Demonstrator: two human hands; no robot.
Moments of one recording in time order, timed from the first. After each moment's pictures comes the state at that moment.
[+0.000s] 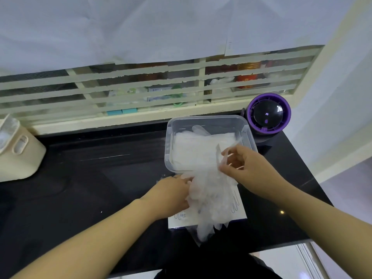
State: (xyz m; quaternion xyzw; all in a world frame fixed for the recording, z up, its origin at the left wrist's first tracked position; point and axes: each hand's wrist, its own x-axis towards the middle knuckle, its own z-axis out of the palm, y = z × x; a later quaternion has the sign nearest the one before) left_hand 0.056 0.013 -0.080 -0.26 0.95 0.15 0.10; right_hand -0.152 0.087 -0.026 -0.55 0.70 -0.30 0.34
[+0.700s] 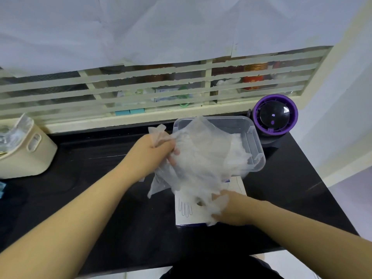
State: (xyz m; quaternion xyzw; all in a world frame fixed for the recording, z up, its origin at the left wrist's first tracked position) left_hand 0.080 -0.013 0.018 -0.50 0.73 0.43 -0.17; right_hand -0.109 0.093 -0.079 -0.67 0.61 0.06 0.42
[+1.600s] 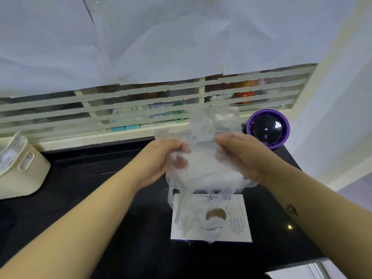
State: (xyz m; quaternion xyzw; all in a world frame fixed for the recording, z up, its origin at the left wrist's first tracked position) left_hand 0.046 -0.038 0.022 -0.42 0.52 0.70 -0.24; right_hand -0.153 0.041 0.024 -0.33 0.57 -0.49 0.57
